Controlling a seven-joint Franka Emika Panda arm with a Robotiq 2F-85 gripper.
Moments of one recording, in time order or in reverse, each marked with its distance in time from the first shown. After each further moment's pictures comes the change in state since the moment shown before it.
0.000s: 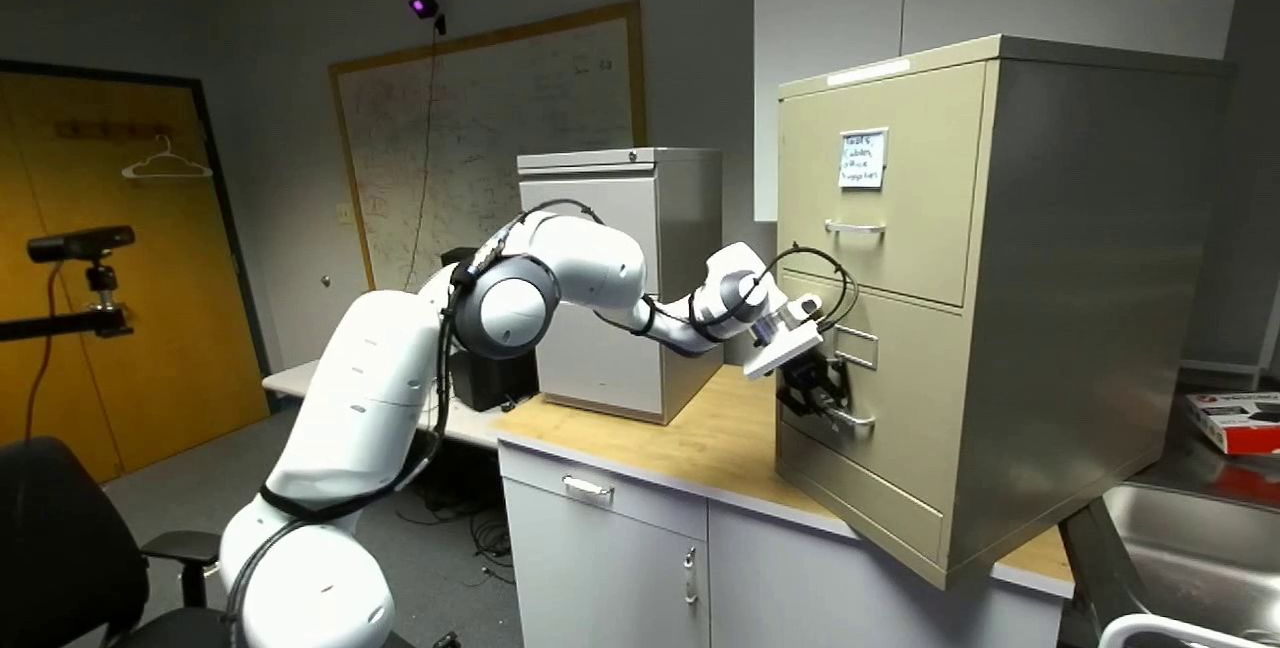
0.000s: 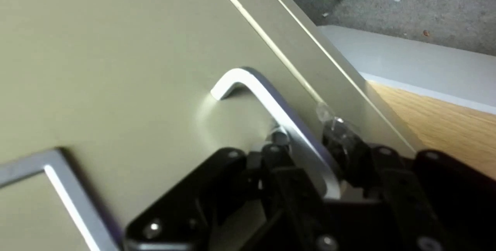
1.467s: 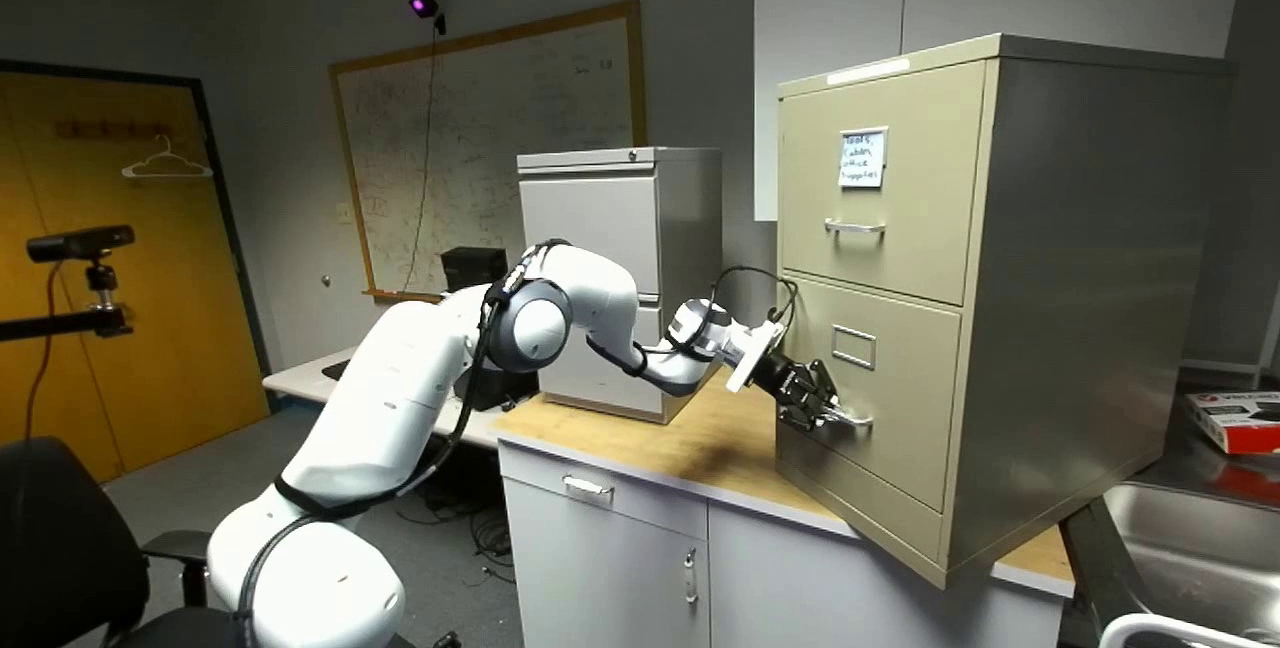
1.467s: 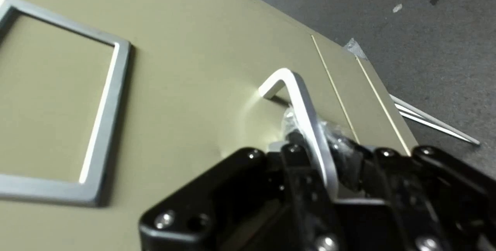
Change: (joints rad) arm 0.121 0.168 0.018 0.089 -0.587 -0.330 0.193
